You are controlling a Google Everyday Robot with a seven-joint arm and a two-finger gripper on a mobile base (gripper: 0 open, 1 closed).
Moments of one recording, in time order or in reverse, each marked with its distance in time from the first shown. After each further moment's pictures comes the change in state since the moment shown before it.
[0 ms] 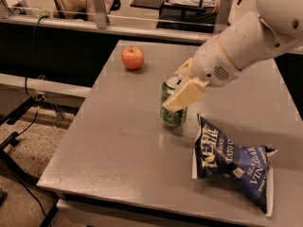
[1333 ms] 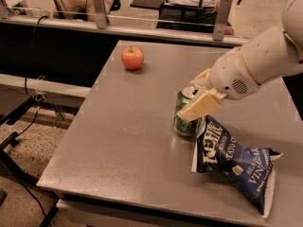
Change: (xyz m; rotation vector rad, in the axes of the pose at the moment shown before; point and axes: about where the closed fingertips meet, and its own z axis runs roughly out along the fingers) arm 0.037 0.012 -0.016 0.042 0.001 0.072
